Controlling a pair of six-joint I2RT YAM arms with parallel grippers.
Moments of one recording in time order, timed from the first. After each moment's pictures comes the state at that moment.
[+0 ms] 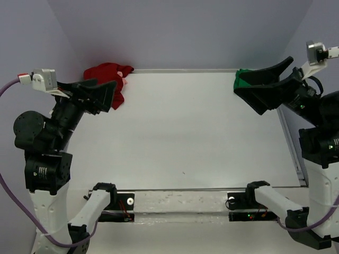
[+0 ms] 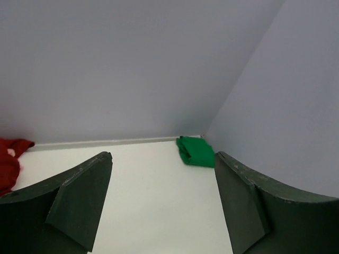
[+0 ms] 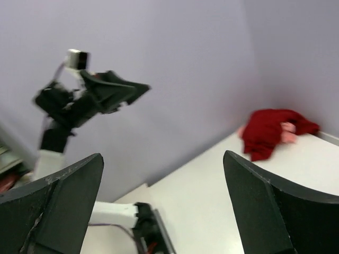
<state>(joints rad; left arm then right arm) -0.12 0.80 1.54 -0.45 0.34 -0.49 0.17 1.00 1.68 -0.13 -0.86 0.84</state>
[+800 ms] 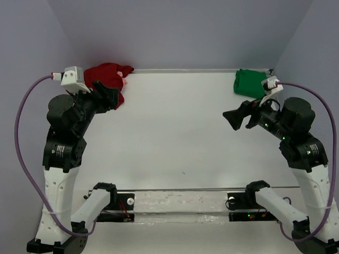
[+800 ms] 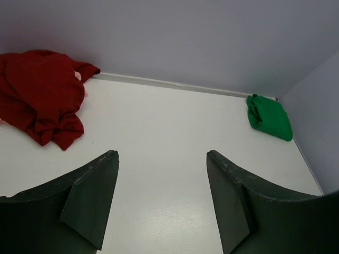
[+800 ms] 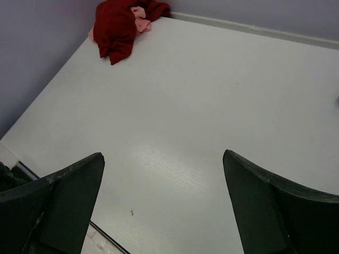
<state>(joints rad) -0.15 0.84 1.35 -0.57 0.08 -0.37 0.27 0.82 1.29 -0.66 -0.35 0.19</state>
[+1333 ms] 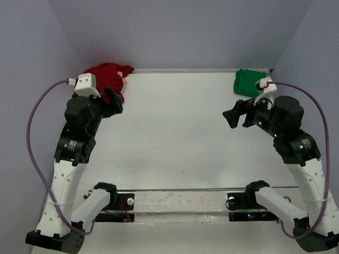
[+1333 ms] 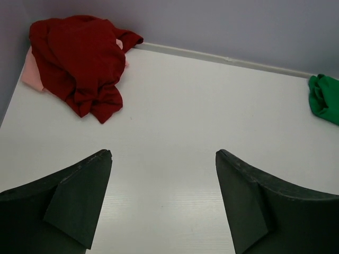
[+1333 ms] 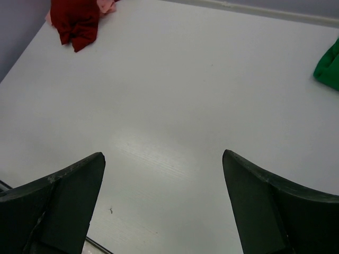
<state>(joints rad) -0.20 0.83 1.18 -0.53 -0.12 -0.28 0.31 0.84 1.24 -0.67 -0.19 0.15</state>
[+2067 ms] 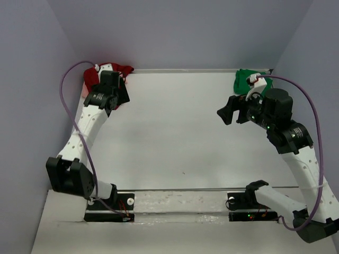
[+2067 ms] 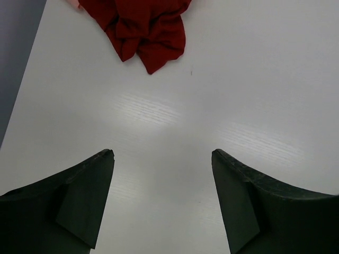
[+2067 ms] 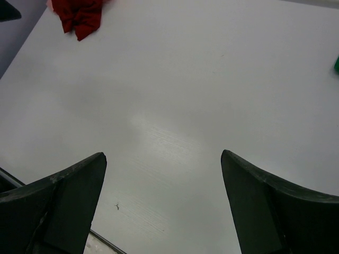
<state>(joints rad) -0.21 1.31 1.30 -0.66 -0.35 -0.36 0.34 0.94 1.27 -0.68 -0.20 0.17</state>
